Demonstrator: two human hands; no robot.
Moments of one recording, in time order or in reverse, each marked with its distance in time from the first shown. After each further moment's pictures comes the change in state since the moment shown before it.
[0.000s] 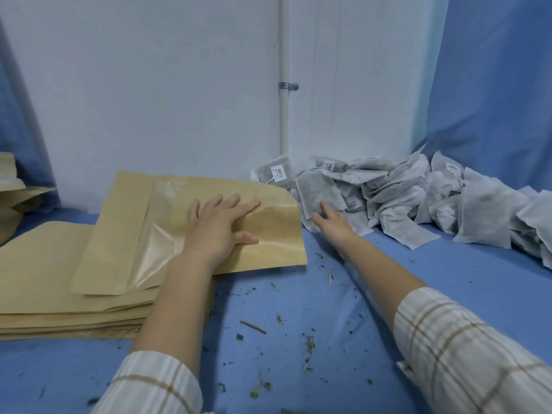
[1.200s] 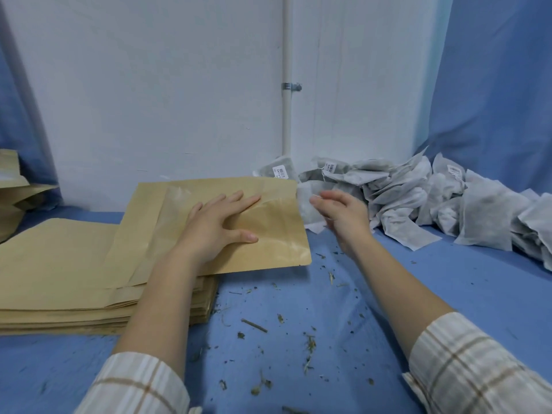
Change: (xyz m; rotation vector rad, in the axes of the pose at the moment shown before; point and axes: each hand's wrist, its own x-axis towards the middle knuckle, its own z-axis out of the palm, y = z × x) left_hand -0.011 -0.002 -0.017 -0.329 -0.056 0.044; right_hand -0.043 -0.035 -0.013 0.779 0.120 -0.132
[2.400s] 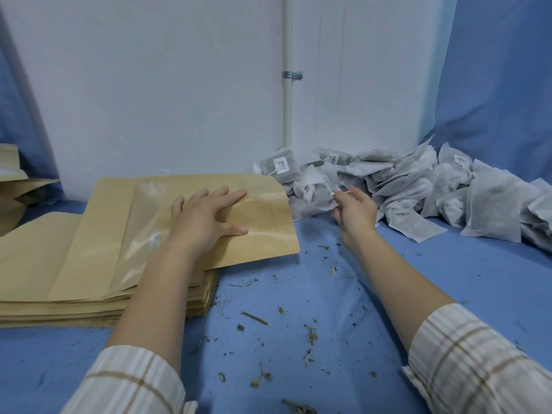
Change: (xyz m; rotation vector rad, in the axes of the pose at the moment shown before) left_hand -0.001 -0.009 0.000 0.155 0.074 -0.132; right_hand 0.017 0.015 -0.006 0.268 0.277 0.058
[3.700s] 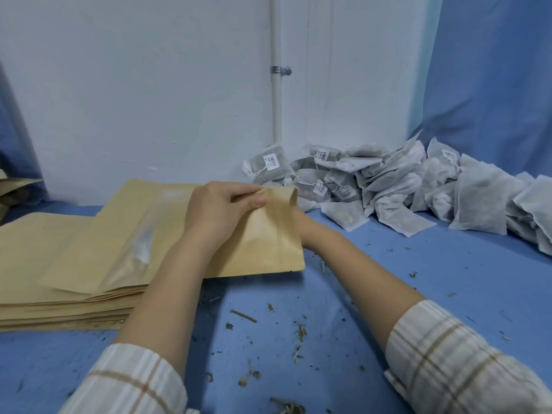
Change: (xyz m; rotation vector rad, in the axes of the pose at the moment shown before) left_hand 0.001 0.044 0.014 -0.372 0.207 -0.009; right_hand -0.030 0.020 0.032 -1.032 -0.794 -0.034
